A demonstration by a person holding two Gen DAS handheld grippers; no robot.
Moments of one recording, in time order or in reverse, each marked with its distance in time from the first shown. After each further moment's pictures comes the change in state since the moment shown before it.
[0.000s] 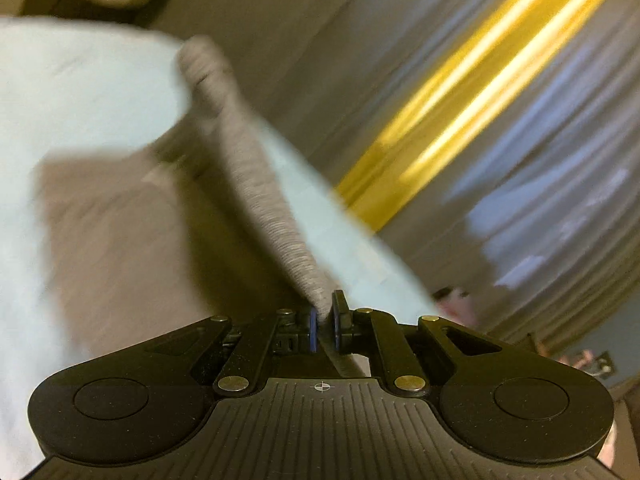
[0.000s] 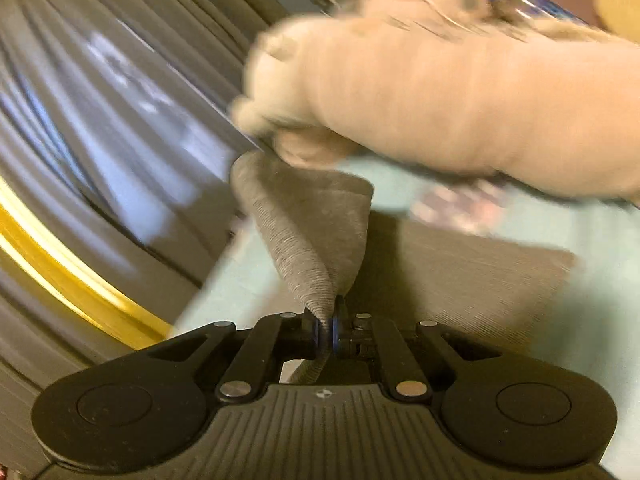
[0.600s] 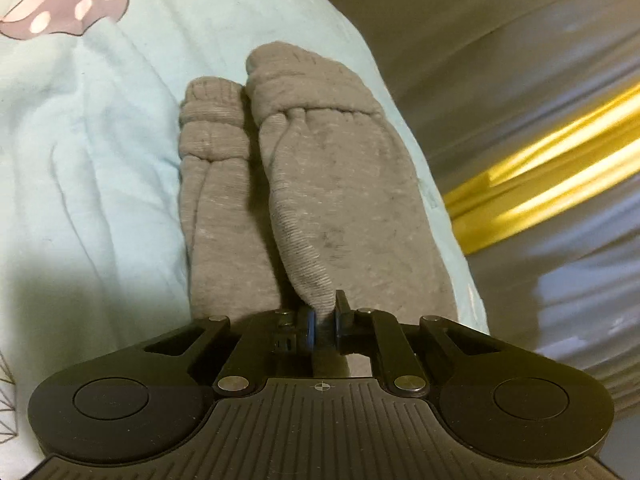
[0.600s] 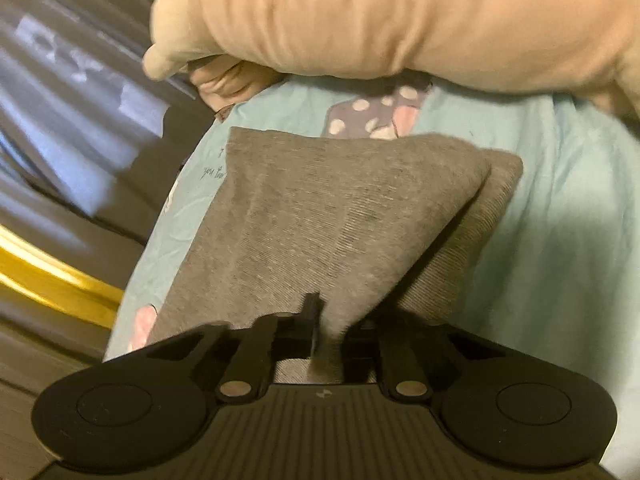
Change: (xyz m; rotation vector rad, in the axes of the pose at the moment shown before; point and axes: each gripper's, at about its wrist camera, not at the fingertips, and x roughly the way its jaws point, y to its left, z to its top) left arm 0.039 0.097 0.019 -0.337 0.022 0.137; right arm 0.030 -0.029 -0.012 0.065 0.149 -0.095
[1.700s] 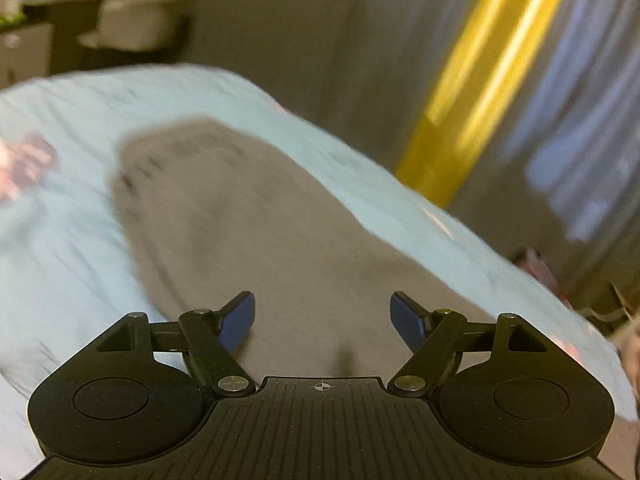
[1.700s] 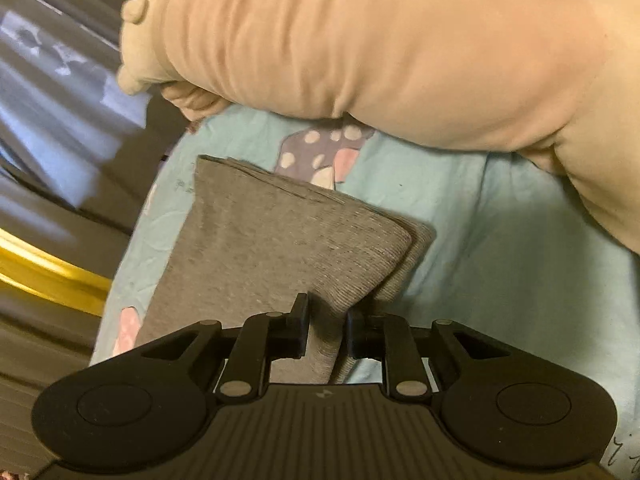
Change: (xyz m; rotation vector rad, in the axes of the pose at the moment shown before) left arm -0.074 -0.093 -0.101 0.539 -0.072 0.060; right arm -0.025 -0.037 0.044 0.018 0.077 -0.061
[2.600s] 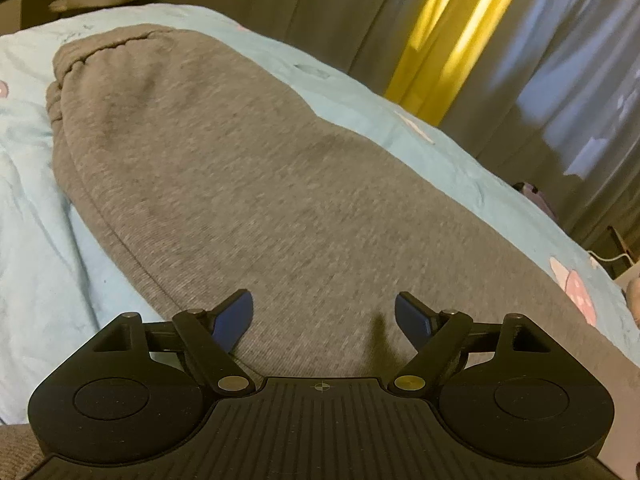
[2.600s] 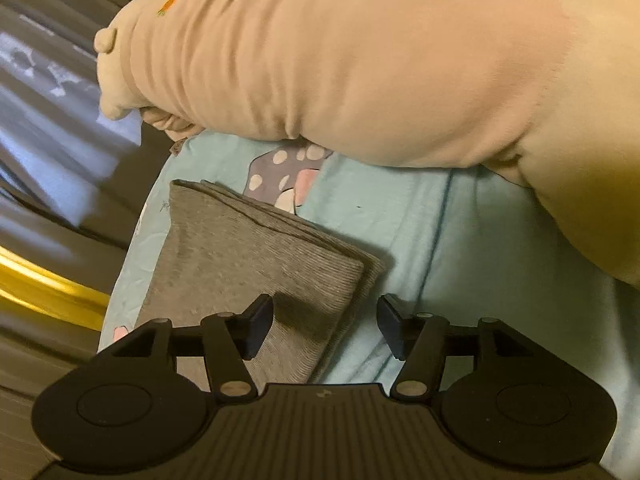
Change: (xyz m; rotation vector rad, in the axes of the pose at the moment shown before) left arm 0.047 -0.033 -0.048 0.047 0.147 0.009; right arm 0.004 -0.032 0.011 0.023 -0.029 0.032
